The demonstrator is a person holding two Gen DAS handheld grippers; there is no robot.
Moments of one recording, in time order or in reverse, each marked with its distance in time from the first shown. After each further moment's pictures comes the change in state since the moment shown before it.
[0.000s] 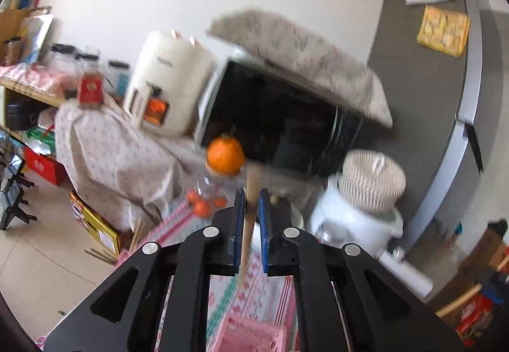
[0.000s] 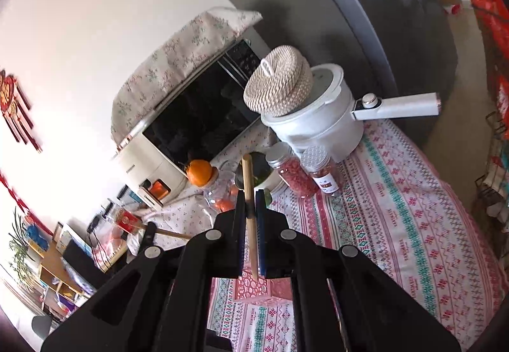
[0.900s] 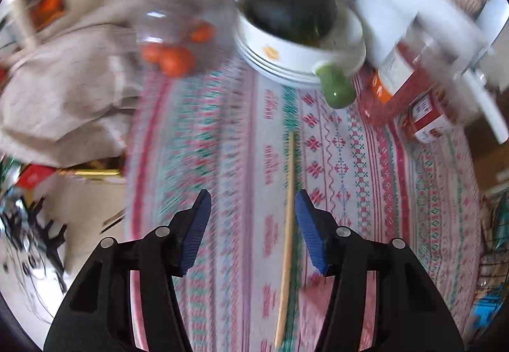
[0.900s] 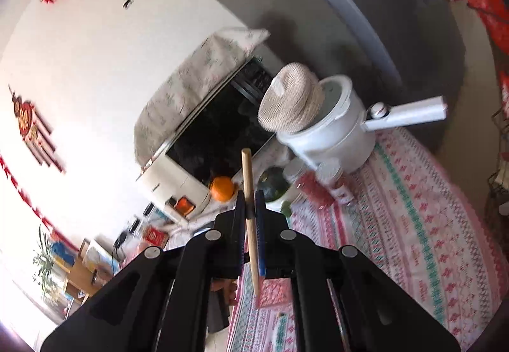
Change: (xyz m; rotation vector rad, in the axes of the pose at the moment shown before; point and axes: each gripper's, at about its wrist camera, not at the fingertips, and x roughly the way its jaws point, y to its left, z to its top) left arm 0.227 0.014 -0.065 0.447 0.930 0.044; right arm -0.038 -0.017 0.027 0.082 -0.062 0.118
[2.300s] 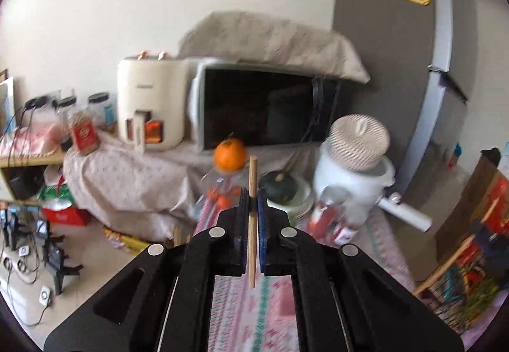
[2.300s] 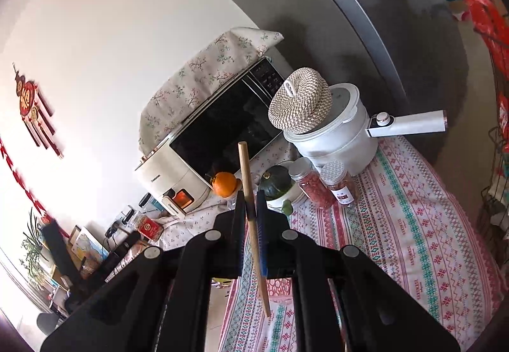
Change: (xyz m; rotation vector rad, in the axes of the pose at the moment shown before) left arm -0.289 0.002 -0.128 -0.151 -0.758 0.009; right arm -0.009 0.032 -0.016 -0.078 0.006 -0.016
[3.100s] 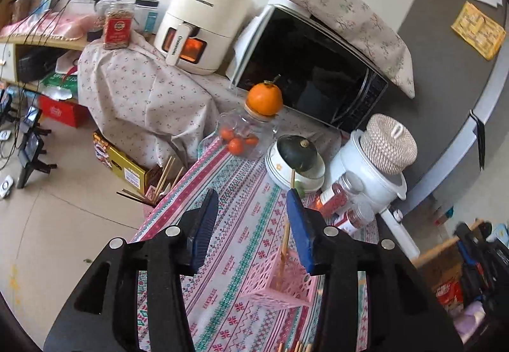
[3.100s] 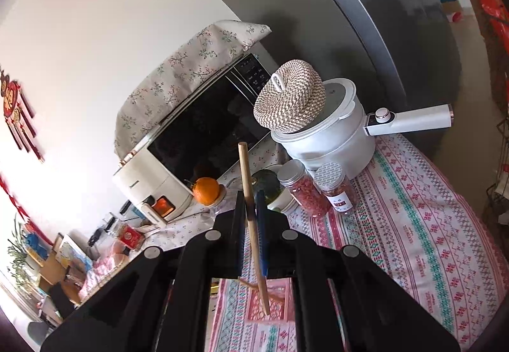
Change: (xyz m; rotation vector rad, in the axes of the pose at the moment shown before) left arm 0.027 0.054 -0.079 -0.393 0.124 0.030; right arm 0.064 -0.006 -0.010 -0.003 -0.032 -0.077
